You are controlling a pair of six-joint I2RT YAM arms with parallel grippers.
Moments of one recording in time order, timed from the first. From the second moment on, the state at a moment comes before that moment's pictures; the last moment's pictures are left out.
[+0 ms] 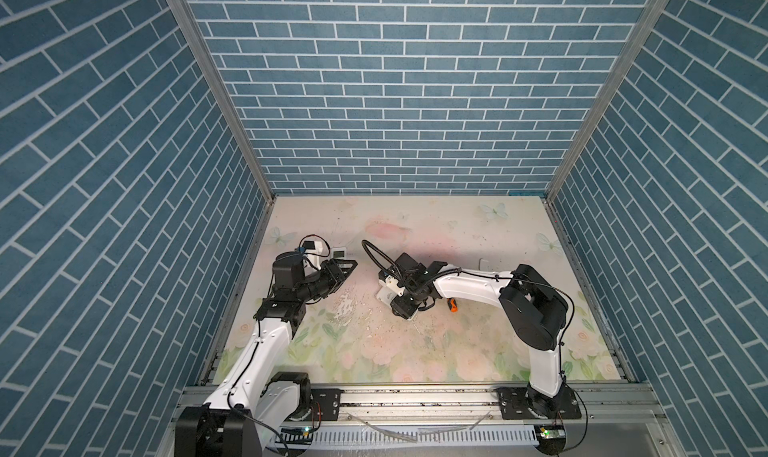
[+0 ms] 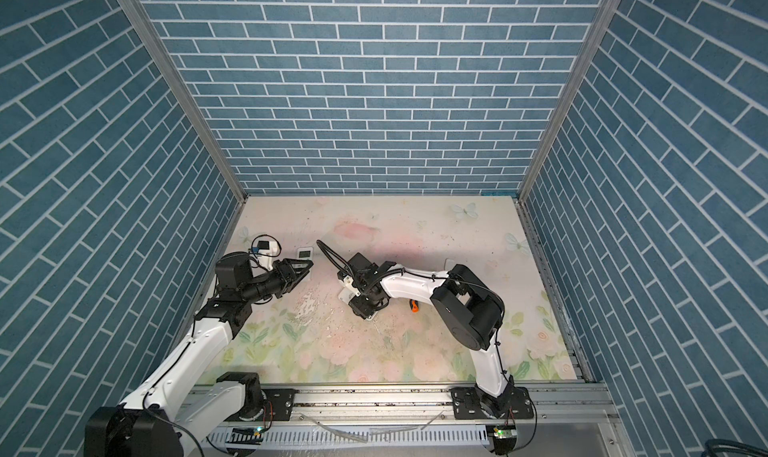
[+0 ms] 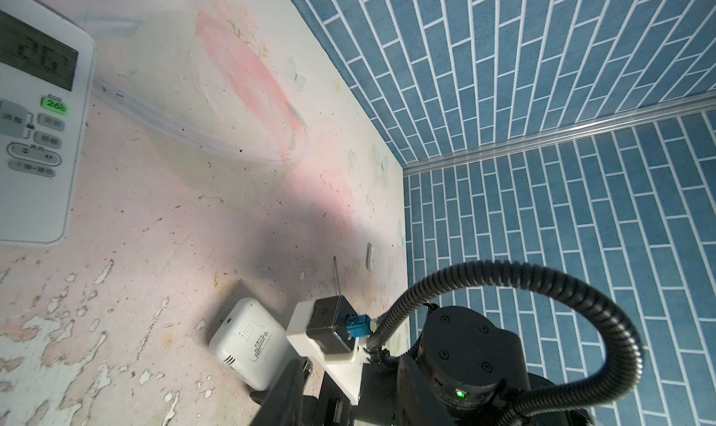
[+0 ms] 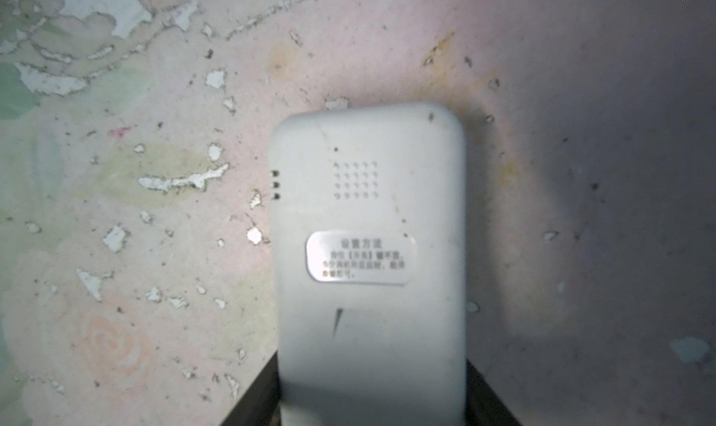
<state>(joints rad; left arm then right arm) -0.06 0.97 0.54 -0.02 0.70 -0.93 0.97 1.98 1.32 -0.54 -0.13 -0.02</state>
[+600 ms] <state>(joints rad) -0.06 0.98 0.51 0.01 0.70 -0.95 0.97 1.98 1.32 -0.55 -0.13 -0.02</state>
